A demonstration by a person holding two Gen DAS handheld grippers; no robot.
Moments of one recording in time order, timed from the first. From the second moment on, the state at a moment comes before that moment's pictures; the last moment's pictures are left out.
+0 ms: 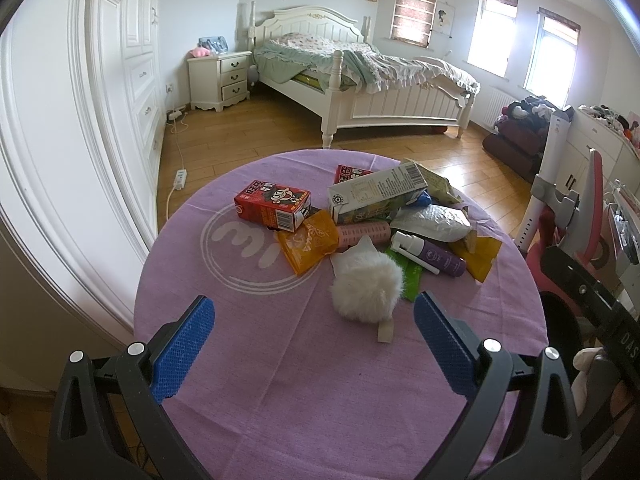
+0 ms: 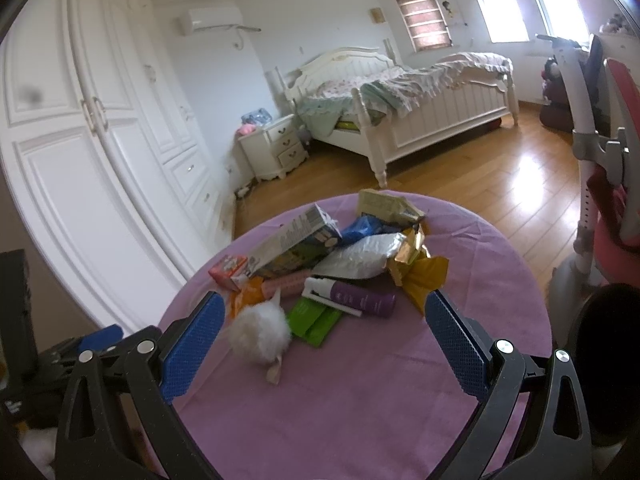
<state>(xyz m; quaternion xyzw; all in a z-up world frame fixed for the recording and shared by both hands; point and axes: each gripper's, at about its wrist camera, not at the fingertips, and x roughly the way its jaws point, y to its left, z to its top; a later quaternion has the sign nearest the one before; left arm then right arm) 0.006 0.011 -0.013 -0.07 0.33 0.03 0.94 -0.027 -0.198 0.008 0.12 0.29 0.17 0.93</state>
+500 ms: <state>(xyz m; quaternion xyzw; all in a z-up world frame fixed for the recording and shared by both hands) 0.007 0.012 -0.015 -0.09 0.35 0.02 0.93 -0.025 -0.199 0.004 0.12 0.29 0.17 0.93</state>
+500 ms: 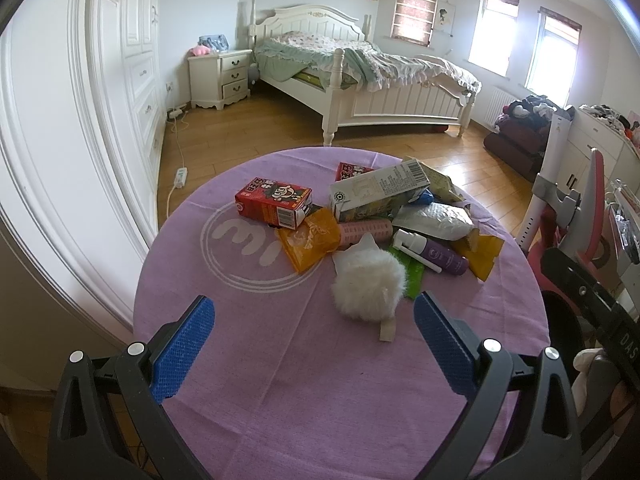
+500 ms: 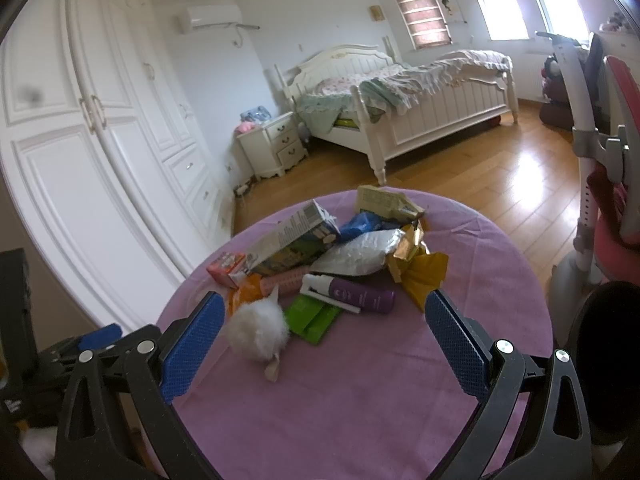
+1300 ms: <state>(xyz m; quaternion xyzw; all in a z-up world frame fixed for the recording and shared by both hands) 0.082 0.077 -0.048 -0.06 0.37 -0.05 0.93 0.081 -0.169 0.019 -0.02 0.34 0.34 0.88</state>
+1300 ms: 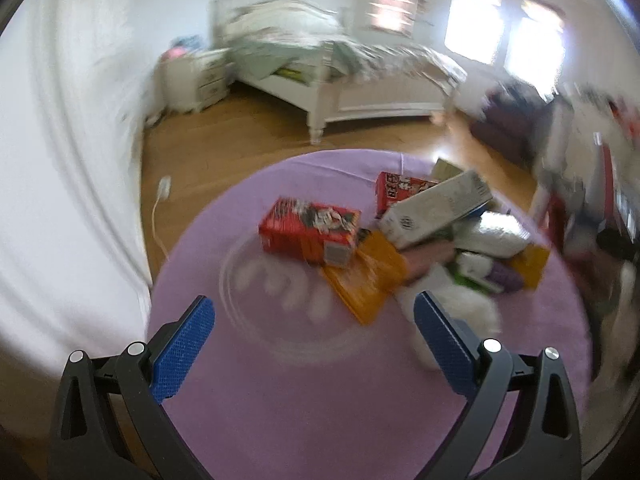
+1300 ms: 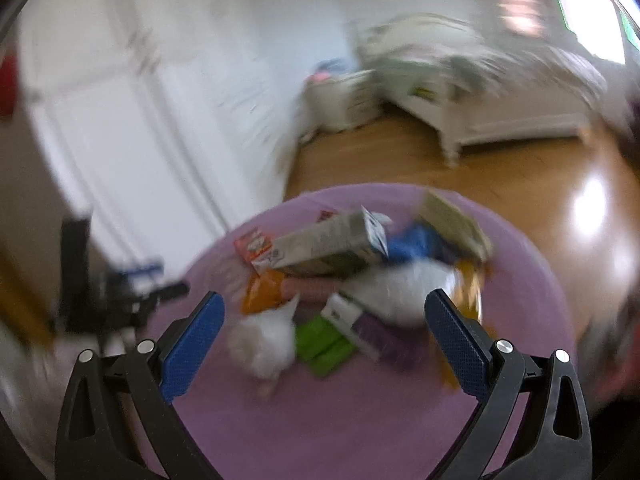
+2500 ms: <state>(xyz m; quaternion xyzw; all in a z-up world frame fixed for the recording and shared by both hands) 0.056 0.028 0.016 -0.01 0.37 -0.03 0.93 0.122 -0.189 0.018 0.11 0.34 0.43 0.83</state>
